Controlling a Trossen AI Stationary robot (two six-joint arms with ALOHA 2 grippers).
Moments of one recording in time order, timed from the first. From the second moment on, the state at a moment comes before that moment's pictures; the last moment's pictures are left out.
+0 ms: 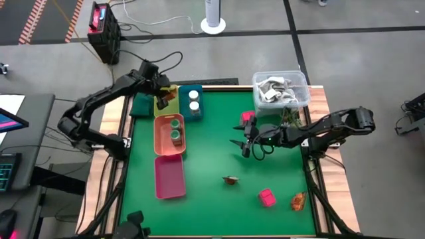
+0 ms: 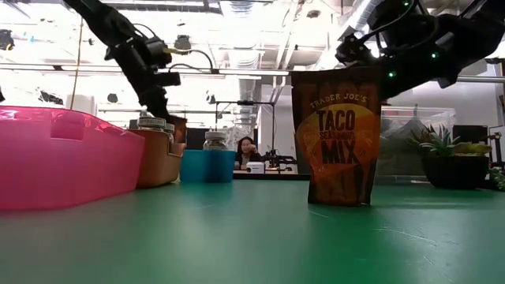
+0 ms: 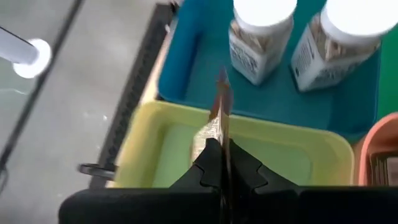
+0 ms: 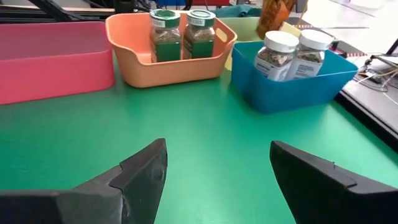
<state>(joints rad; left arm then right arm) 0.97 1.38 1.02 -0.53 0.18 0.63 -0.03 1.37 0.44 0.59 0.26 -0.01</state>
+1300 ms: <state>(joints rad) 0.96 1.48 1.02 -0.52 0.05 0.52 0.02 1.37 0.44 0.58 0.26 0.02</state>
